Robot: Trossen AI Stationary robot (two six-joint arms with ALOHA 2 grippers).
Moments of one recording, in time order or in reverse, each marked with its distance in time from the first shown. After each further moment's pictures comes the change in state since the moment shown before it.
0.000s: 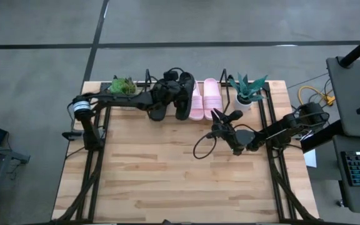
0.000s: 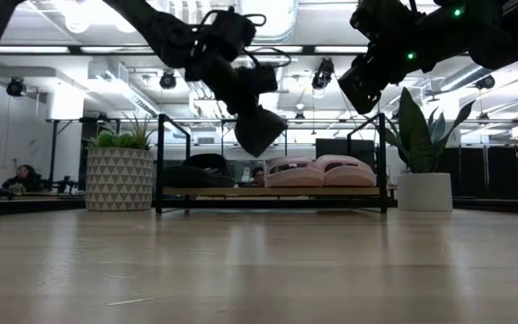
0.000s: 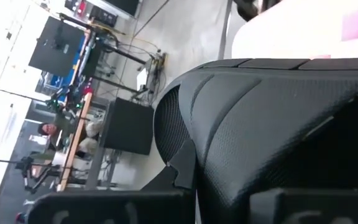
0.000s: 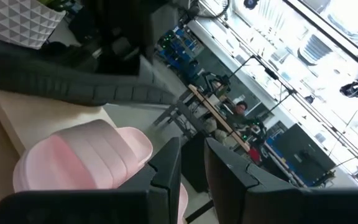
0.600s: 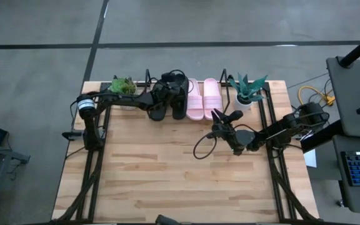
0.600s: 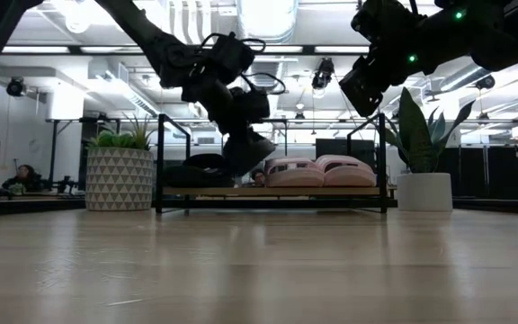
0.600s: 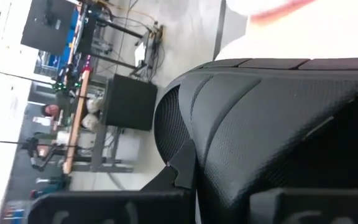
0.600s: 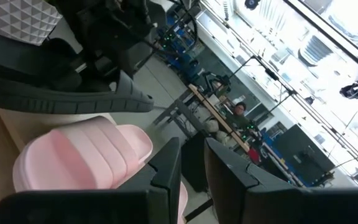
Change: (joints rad) left arm 0.044 0.054 -0.058 0.028 -0.044 0.010; right arm 0.000 0.000 -0.011 0.000 0.000 0.000
